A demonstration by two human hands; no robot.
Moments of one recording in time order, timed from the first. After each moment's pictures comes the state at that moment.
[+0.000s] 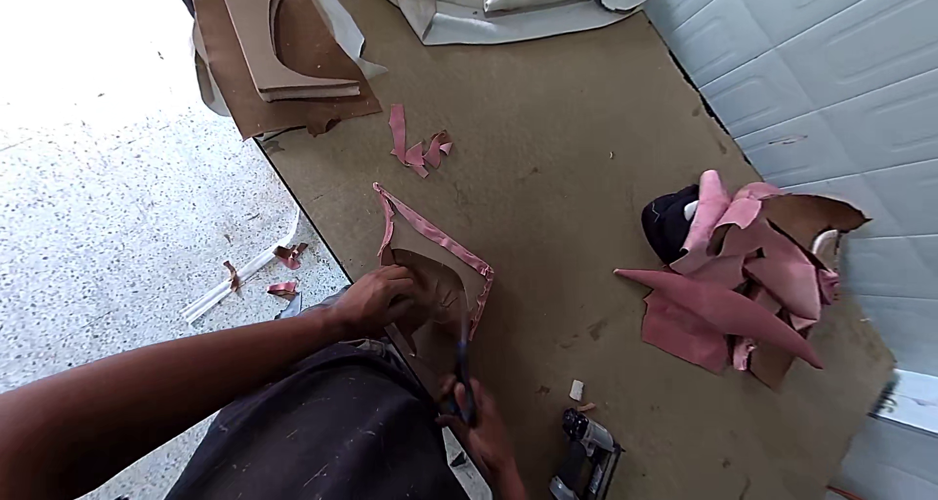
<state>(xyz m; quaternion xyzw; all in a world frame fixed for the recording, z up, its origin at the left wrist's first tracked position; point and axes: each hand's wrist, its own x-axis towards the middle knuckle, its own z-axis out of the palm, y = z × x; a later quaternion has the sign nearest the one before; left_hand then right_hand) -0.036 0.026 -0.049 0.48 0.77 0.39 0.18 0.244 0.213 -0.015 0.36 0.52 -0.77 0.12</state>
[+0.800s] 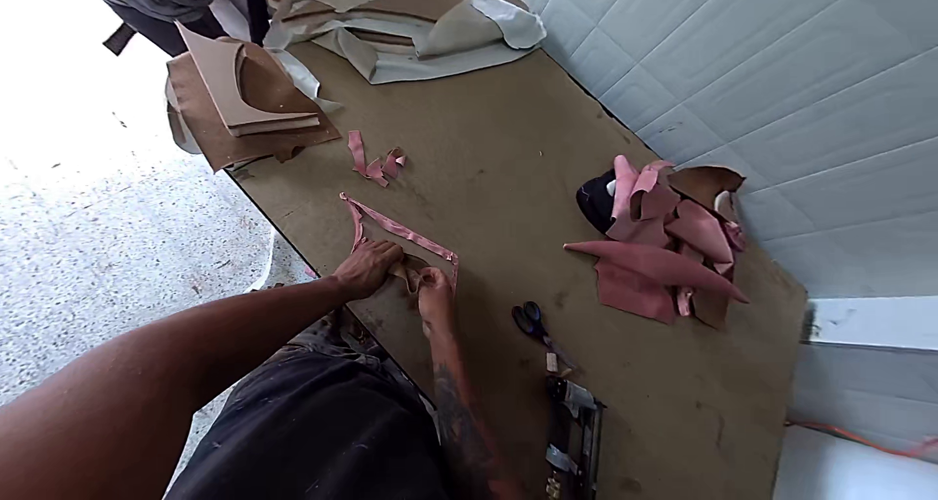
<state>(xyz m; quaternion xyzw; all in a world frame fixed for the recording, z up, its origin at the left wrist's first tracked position) -0.058 0.074 -0.063 0.55 0.80 0.20 0.10 0.092 0.205 -0.030 0.44 0.62 -0.65 -0.01</state>
